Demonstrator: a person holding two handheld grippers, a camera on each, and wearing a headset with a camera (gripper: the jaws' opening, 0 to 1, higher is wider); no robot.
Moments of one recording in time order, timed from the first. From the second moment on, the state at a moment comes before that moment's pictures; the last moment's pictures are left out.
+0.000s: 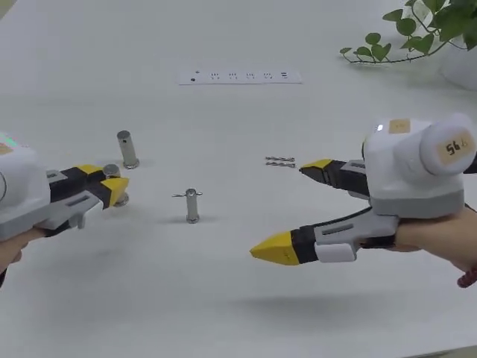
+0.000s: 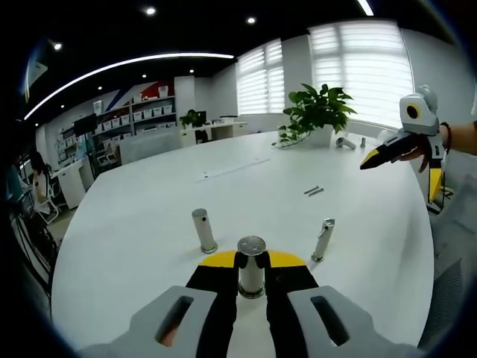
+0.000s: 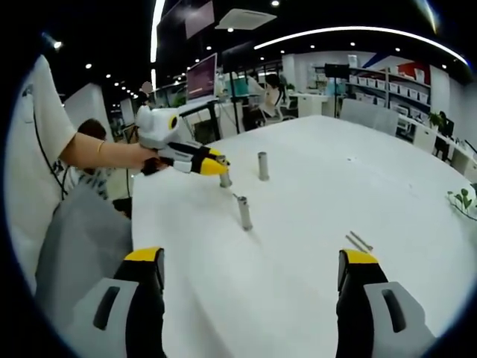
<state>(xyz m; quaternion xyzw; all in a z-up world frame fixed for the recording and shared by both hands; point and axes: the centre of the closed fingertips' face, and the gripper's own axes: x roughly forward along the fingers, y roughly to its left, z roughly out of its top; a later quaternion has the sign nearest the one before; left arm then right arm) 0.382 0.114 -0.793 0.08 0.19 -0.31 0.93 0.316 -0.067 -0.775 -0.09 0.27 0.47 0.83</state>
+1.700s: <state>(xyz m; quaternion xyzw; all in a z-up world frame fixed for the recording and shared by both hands) 0.323 0.018 -0.805 0.07 0.20 -0.38 0.90 0.300 -0.093 -0.776 -0.07 0.27 0.45 0.85</state>
